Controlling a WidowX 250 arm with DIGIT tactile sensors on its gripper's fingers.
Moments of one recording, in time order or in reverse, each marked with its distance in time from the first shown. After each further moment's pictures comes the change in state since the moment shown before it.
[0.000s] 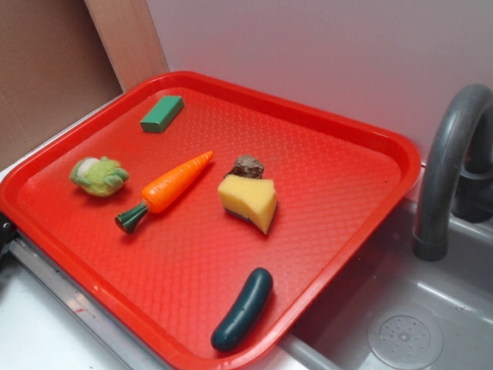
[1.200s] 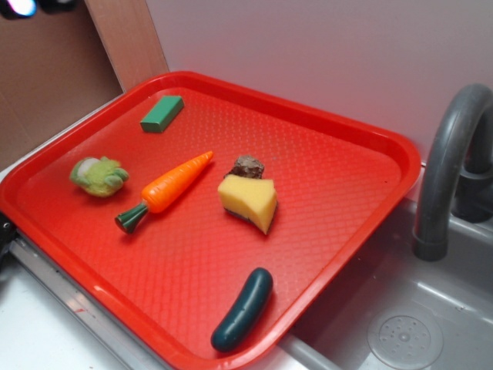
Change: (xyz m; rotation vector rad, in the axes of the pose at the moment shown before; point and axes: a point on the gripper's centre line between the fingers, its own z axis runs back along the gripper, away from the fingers) arm 0.109 -0.001 -0.072 -0.083 -0.005 0.205
